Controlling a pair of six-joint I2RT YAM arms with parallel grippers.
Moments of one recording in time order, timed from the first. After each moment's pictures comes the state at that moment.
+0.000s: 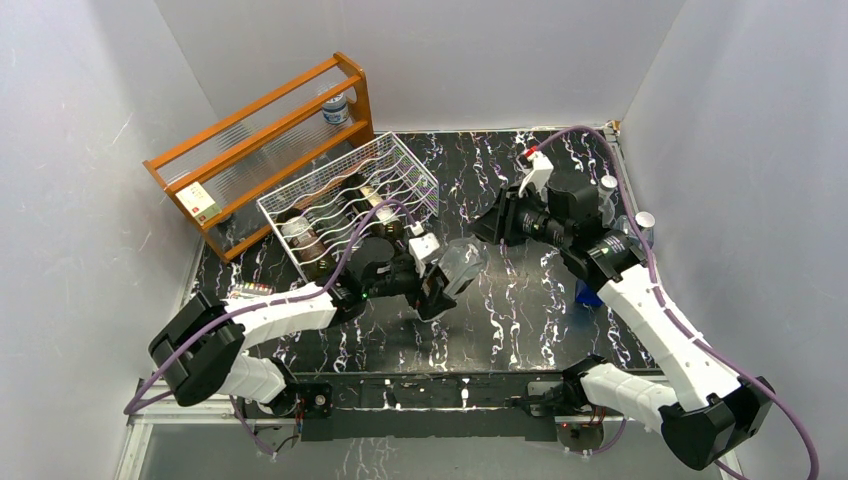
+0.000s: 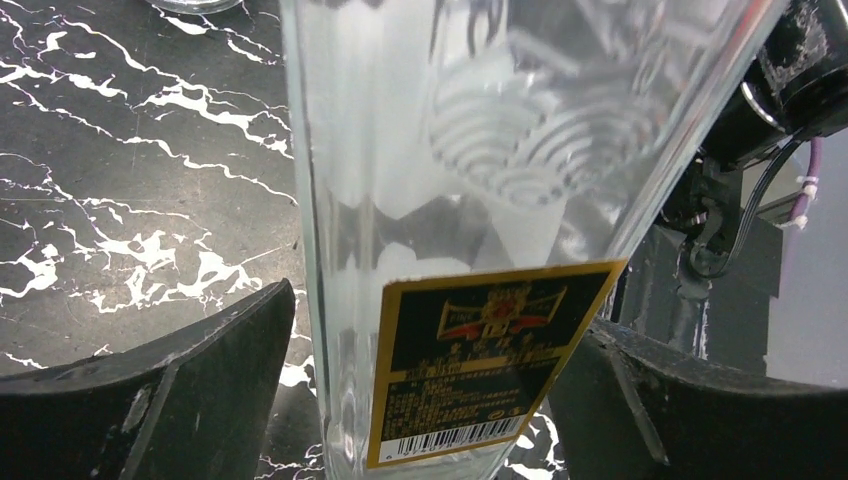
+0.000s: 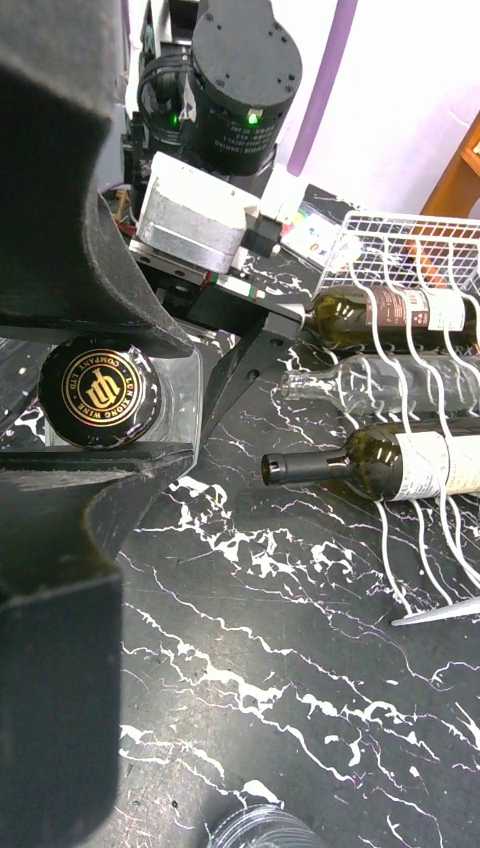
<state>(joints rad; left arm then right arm) -0.86 1.36 0.64 0.35 0.40 -0.09 0.52 1.02 1.07 -0.46 -0.34 0.45</state>
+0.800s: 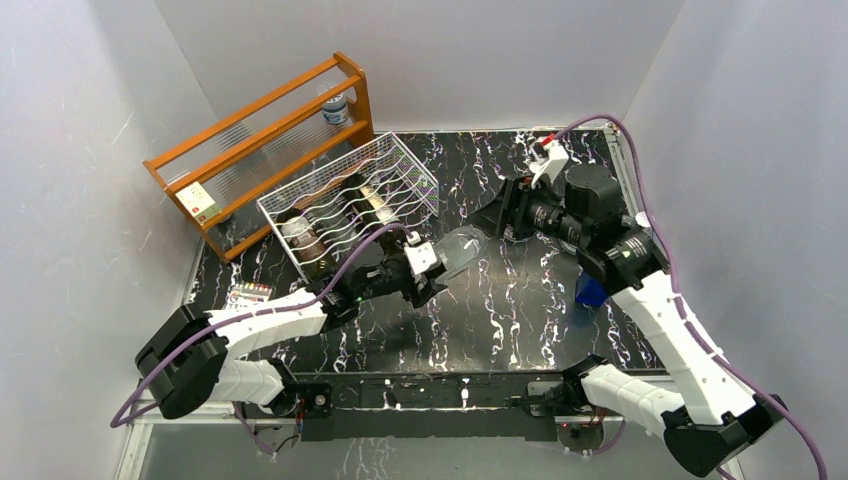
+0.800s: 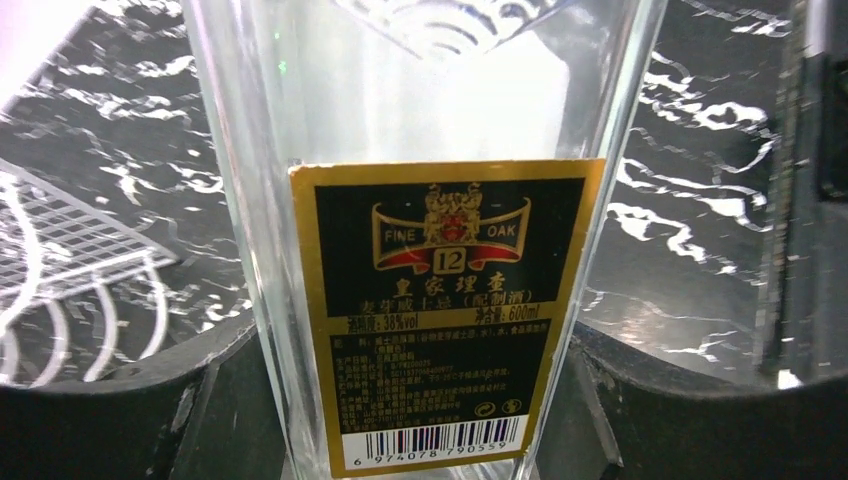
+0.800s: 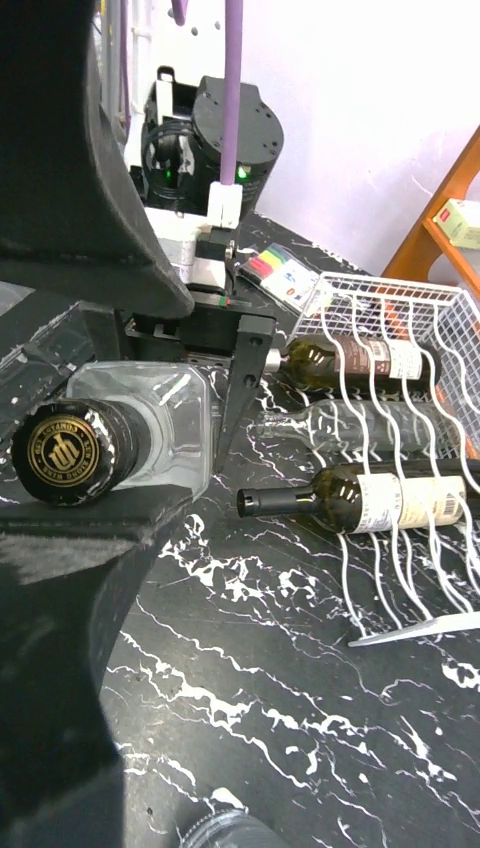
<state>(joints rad) -0.87 1.28 0.60 0.42 0.30 0.21 0.52 1.00 1.17 -0.51 -0.35 0.48</state>
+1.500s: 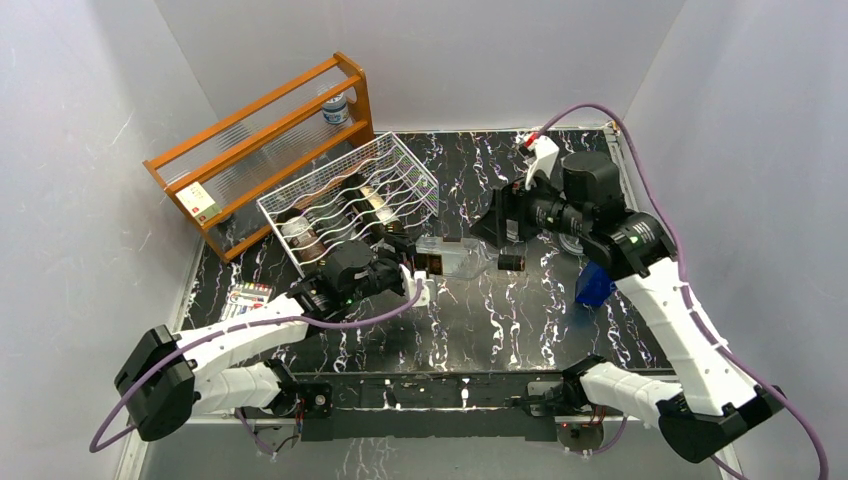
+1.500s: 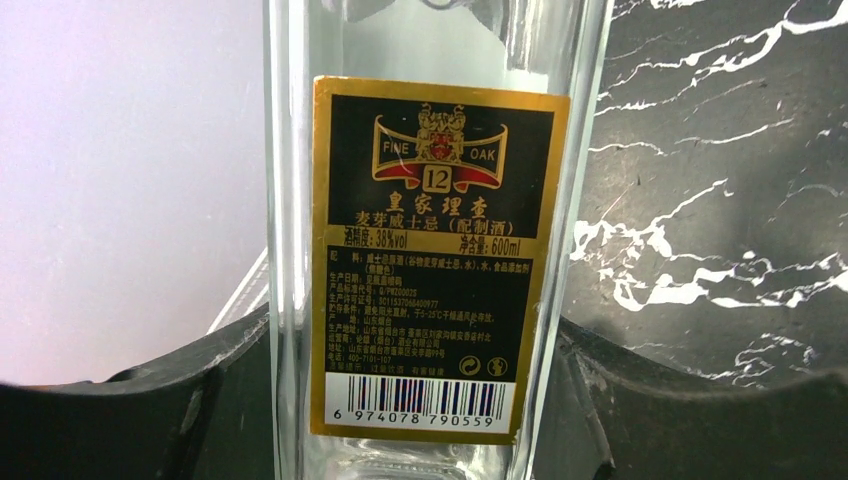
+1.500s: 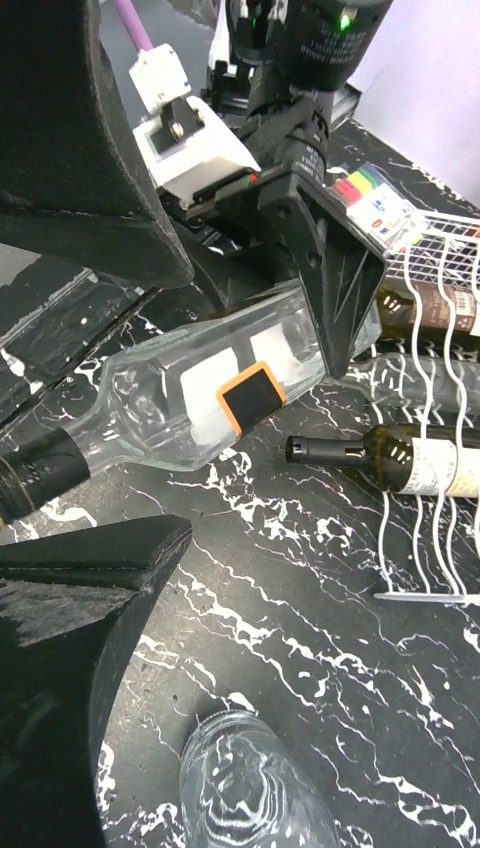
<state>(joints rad) -0.87 1.12 0.62 0.24 0.16 0.95 0.52 1.04 1.36 -0.77 -0.36 0.21</state>
